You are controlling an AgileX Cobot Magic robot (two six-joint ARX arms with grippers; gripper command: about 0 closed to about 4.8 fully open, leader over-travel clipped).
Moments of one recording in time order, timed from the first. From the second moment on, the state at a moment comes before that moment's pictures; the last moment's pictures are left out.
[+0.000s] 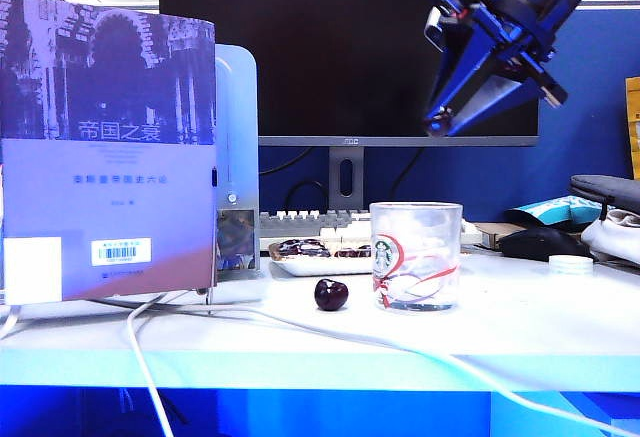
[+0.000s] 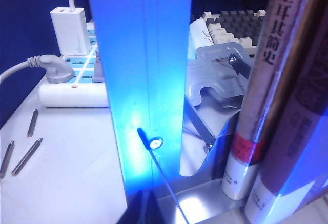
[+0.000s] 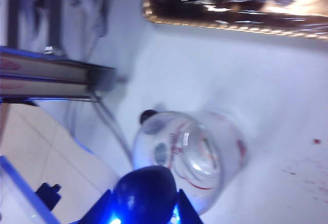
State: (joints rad) left arm -0.03 0.00 0.01 -0.16 -0.01 0.01; right arm 0.21 1.72 1.56 -0.97 -0.60 0.02
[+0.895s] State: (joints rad) left arm -0.03 0.01 0.01 -0.16 -0.01 0.01; right arm 0.28 1.81 1.56 -1.02 -0.50 -0.03
